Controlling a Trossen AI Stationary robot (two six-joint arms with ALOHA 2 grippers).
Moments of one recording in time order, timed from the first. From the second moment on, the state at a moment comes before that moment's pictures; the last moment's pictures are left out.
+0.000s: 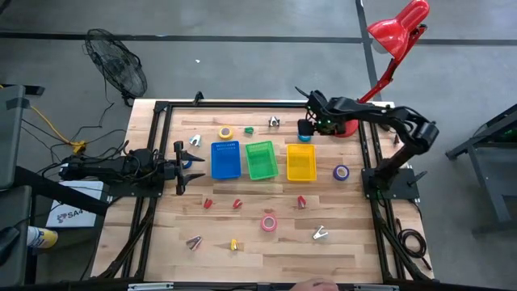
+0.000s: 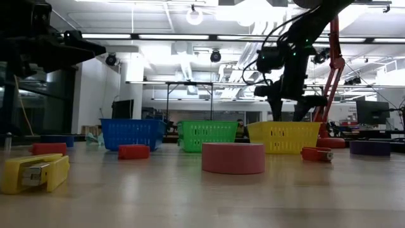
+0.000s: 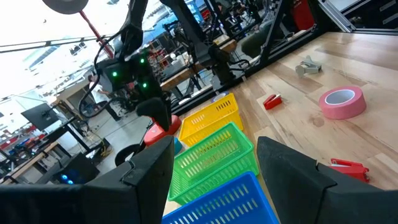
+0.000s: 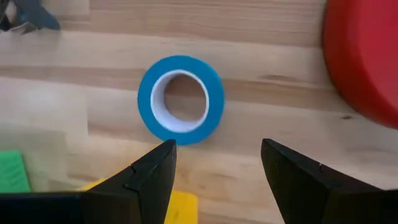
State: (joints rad) left arm -0.05 0.01 0.02 0.01 -0.09 0.55; right arm -0.68 1.61 1.01 -0.72 0.00 0.84
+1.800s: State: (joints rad) left arm -0.05 0.01 0.02 0.01 -0.09 0.55; right arm -0.75 1.74 1.01 -0.64 -0.07 0.92
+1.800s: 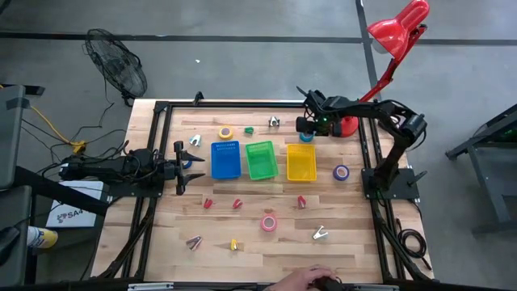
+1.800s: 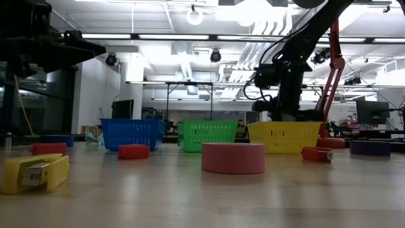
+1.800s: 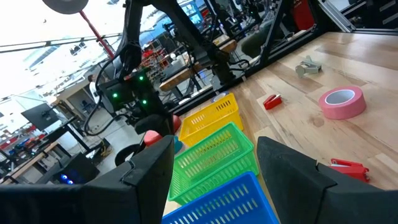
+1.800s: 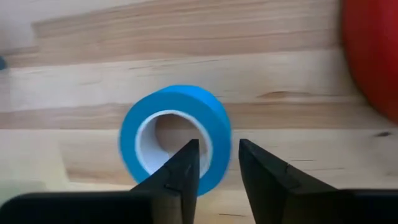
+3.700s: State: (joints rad) left arm -0.05 0.01 0.02 0.01 -0.09 0.55; right arm -0.54 1.43 1.01 -0.63 0.29 0.57
